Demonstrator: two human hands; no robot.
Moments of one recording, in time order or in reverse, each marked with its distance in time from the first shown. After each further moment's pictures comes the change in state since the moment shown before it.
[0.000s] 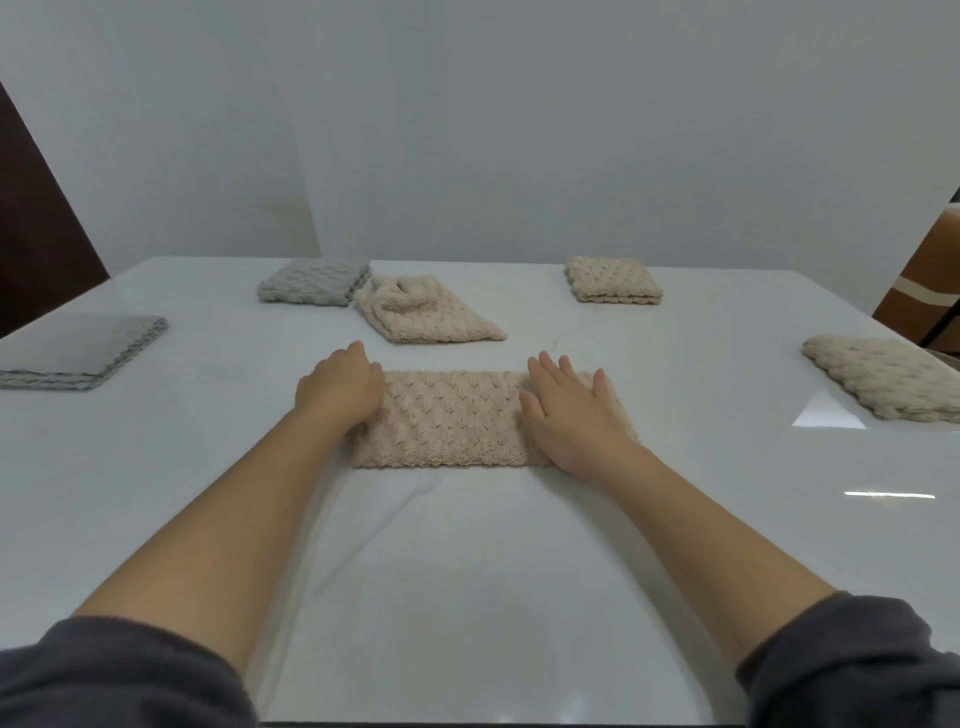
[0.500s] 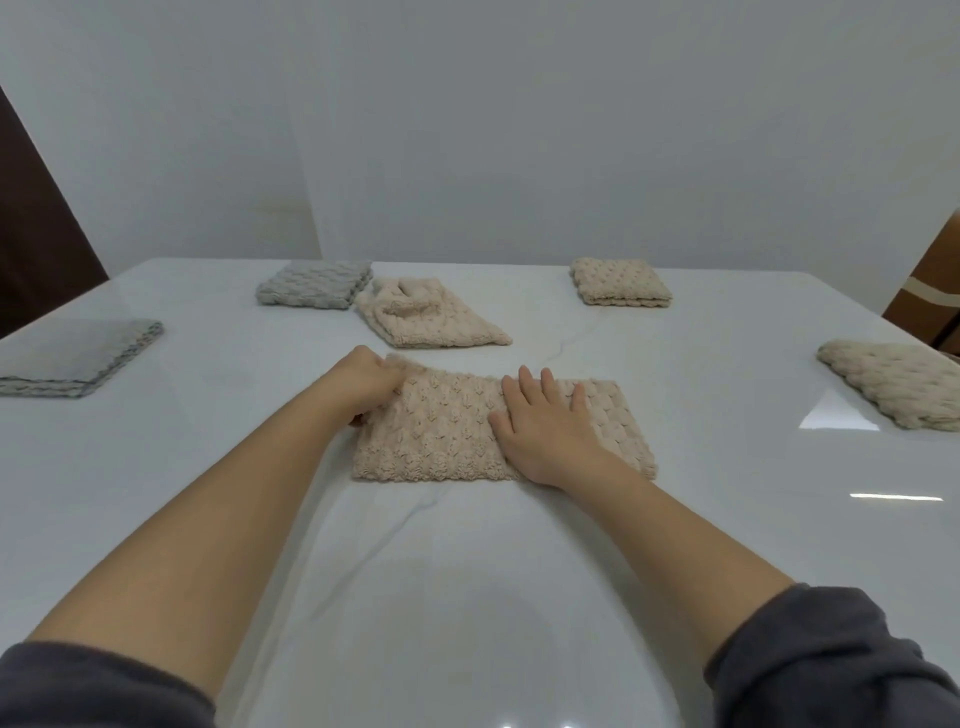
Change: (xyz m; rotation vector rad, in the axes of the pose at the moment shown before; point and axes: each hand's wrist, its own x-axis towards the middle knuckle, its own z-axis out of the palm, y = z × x) left_hand 0.014 0.012 -0.007 -0.505 -0.251 -0.120; right_hand 0.025 -0.020 0.025 -0.099 -0.103 0.009
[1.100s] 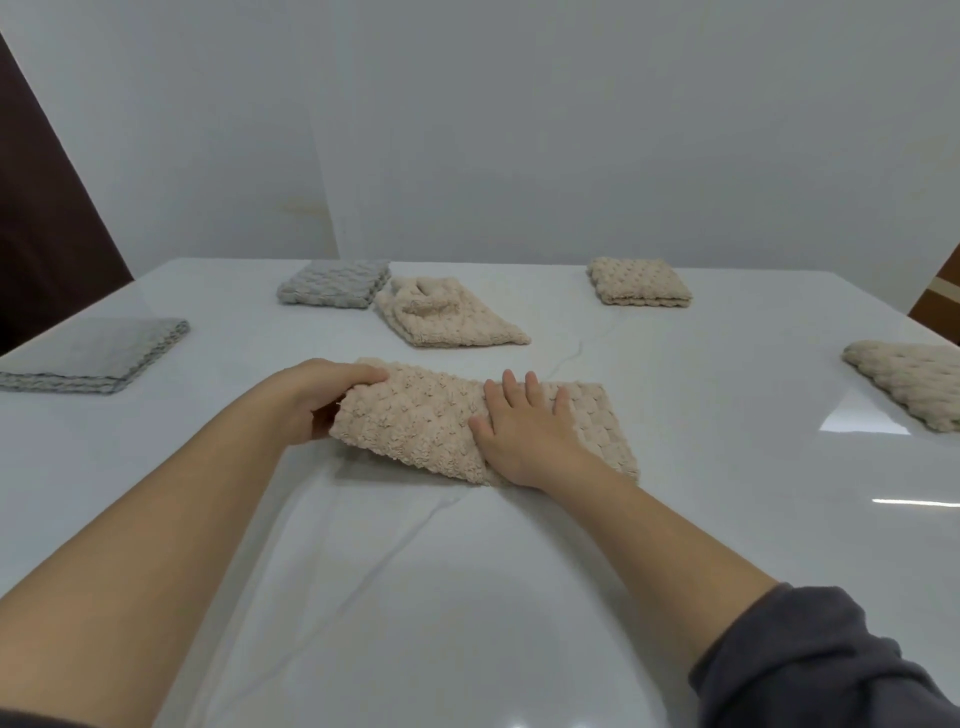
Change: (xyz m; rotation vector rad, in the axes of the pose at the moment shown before) left_hand -0.028 -0.023 -0.045 -0.458 -0.132 -0.239; right_hand 0.001 -0.037 0.002 0.054 -0.041 -0.043
